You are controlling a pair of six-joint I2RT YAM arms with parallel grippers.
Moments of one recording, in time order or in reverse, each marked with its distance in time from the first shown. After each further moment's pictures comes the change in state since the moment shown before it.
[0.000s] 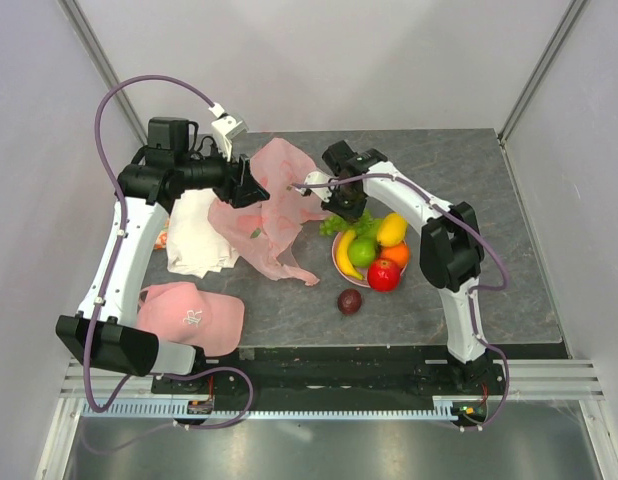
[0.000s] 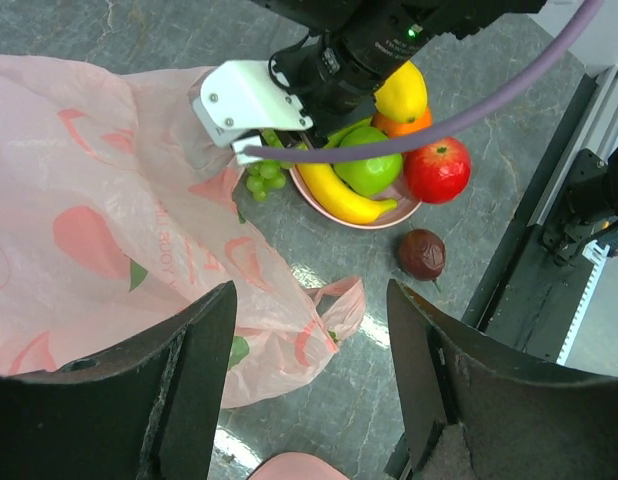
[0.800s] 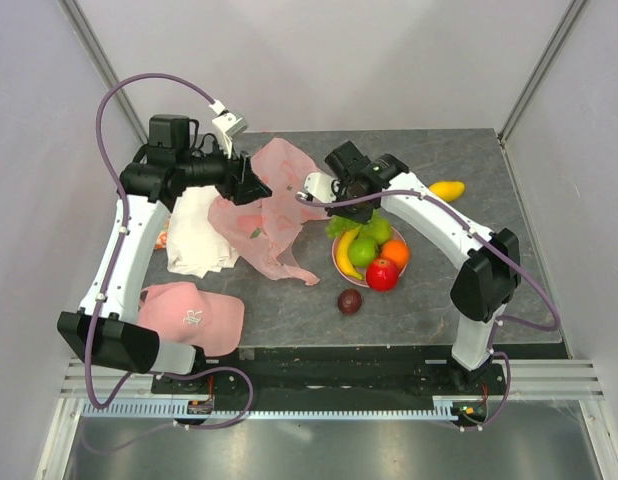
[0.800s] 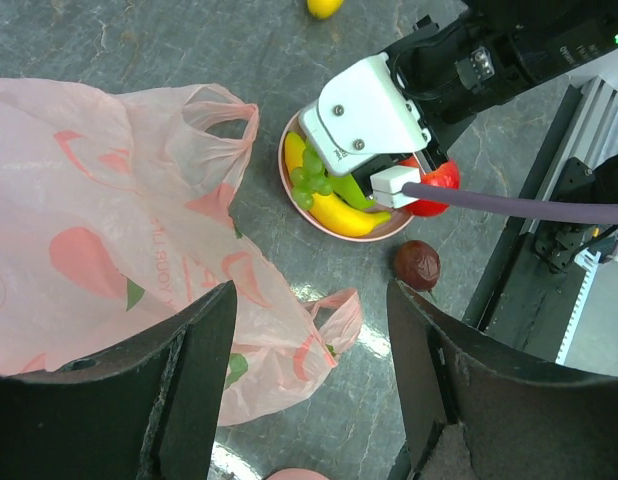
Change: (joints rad) left arm 0.000 0.013 0.000 0.042 0.032 -0.018; right arm 0.098 -0.305 -0.137 -0.021 0.111 -0.024
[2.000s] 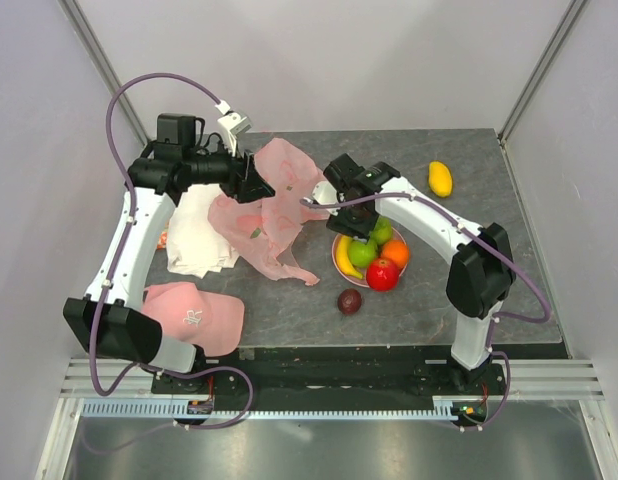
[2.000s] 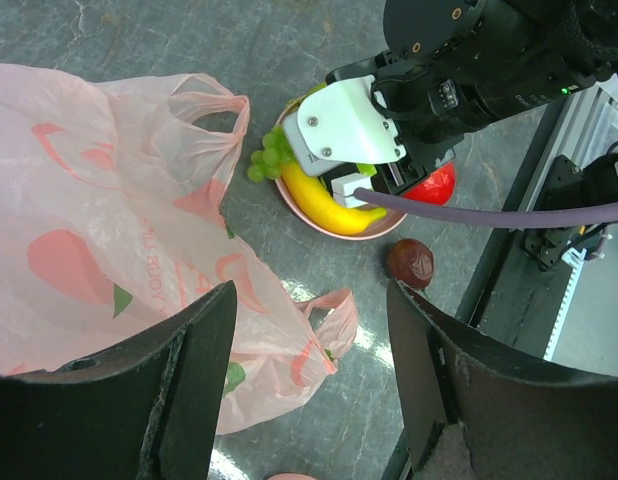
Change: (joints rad) left arm 0.000 0.053 0.002 0.008 0.026 -0.008; right arm -0.005 0.031 -0.098 -0.018 0.087 0.167
